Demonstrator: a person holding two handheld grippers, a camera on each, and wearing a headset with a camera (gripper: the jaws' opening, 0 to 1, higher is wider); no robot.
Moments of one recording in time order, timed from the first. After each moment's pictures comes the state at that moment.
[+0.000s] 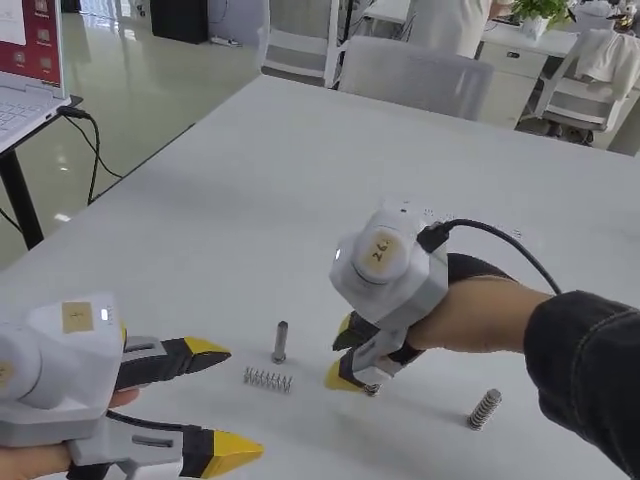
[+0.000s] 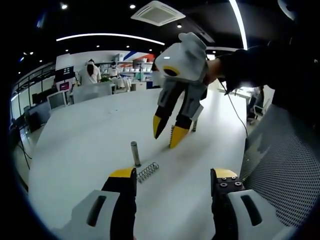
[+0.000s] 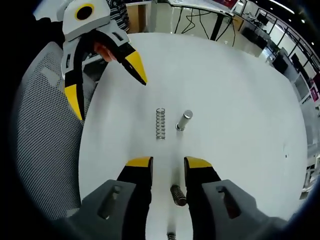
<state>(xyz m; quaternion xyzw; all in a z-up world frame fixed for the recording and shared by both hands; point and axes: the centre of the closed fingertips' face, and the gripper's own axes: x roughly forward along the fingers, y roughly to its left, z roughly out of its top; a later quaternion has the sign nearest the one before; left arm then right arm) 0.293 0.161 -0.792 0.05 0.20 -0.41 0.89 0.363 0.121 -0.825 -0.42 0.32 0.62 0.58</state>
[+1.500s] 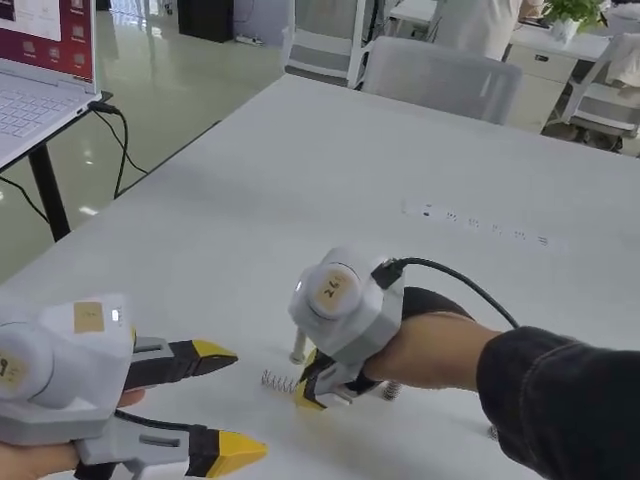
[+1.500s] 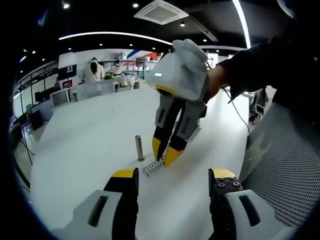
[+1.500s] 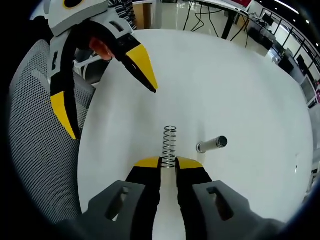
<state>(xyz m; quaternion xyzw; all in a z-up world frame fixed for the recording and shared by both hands) 0.290 0.170 -0.797 0.05 0.20 -0.40 0.89 0.337 0.153 -0.855 -0.42 0.33 0.63 0.56</state>
